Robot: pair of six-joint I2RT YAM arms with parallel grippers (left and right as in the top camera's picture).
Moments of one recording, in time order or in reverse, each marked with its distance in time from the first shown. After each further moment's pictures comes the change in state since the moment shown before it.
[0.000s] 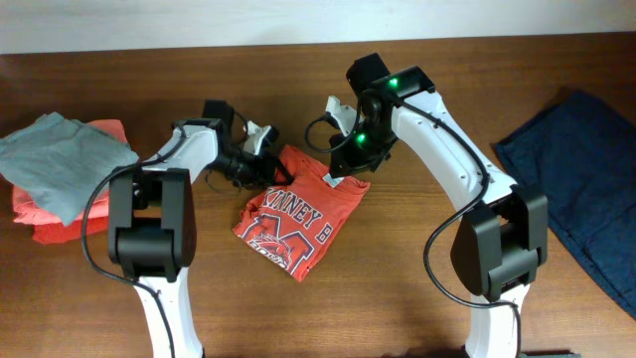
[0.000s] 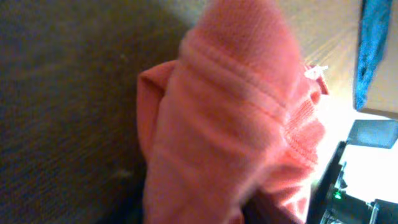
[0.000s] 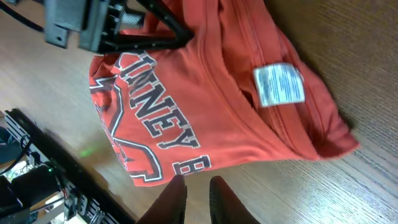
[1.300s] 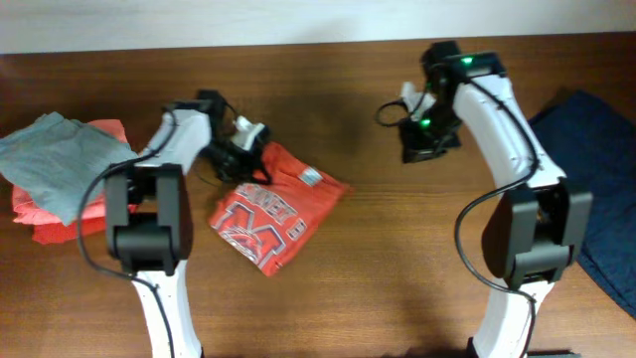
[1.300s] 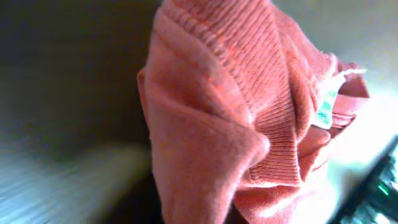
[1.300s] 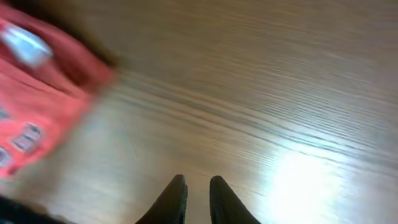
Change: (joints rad) left arm 0.058 0.014 0.184 -0.250 -0.253 0.074; right arm -0.287 0.000 0.000 -0.104 0.238 -0.024
